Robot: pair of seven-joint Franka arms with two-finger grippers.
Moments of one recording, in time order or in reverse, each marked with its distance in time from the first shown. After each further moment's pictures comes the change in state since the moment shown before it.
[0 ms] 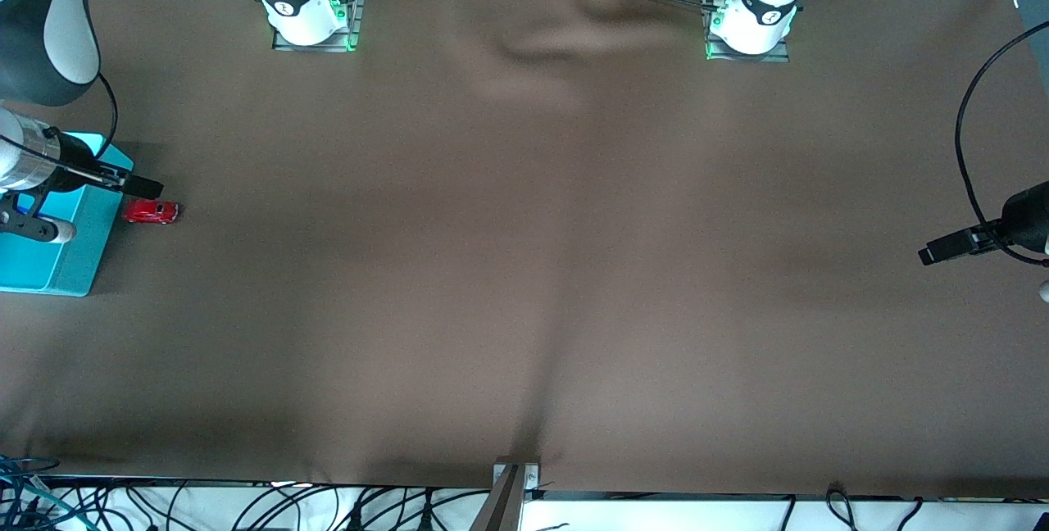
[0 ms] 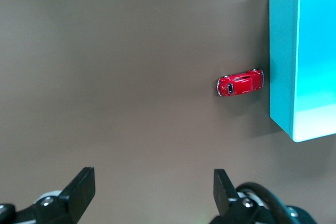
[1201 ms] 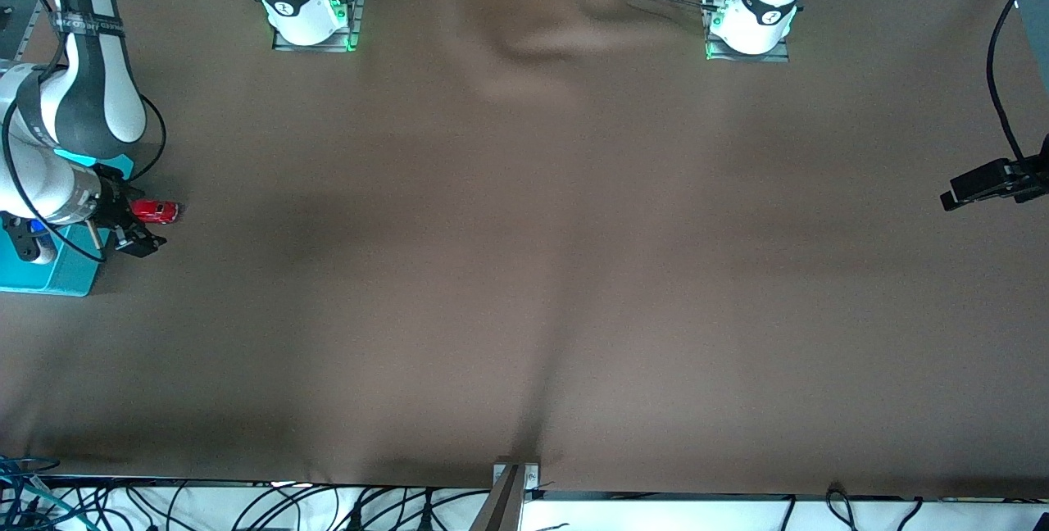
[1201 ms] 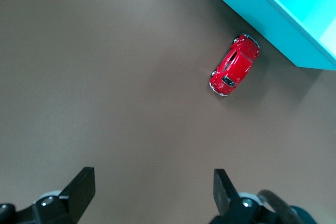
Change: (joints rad) left arm -0.009 -0.069 -0.045 0.126 0.000 -0.206 0.046; right arm -0.014 0.071 -0.066 -0.230 -0.004 0.394 0.689
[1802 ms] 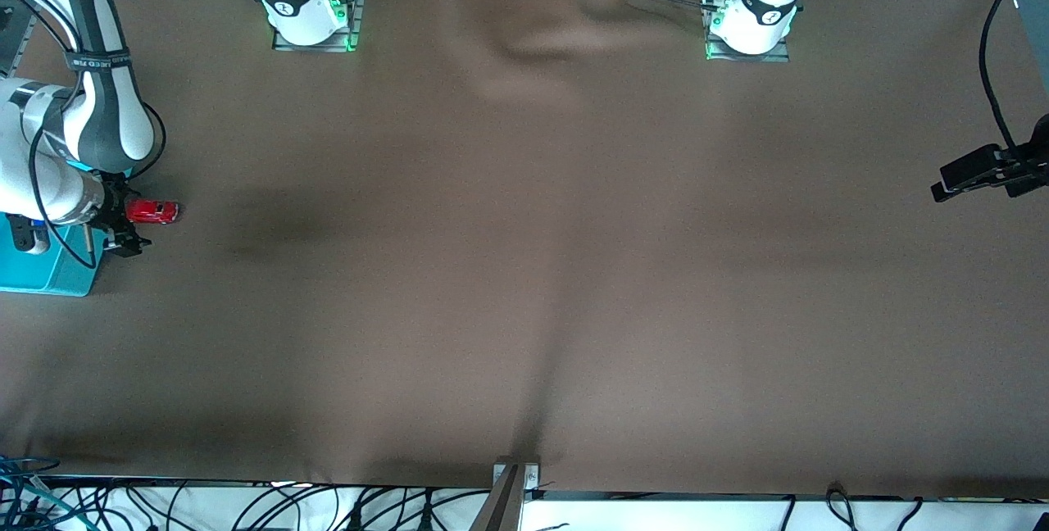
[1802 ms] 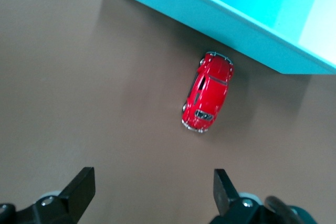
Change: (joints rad) left arm -0.001 -0.022 -0.047 0.001 0.000 -0.001 0.003; right arm -0.011 0.071 -0.095 -0.102 -0.064 0.191 0.118
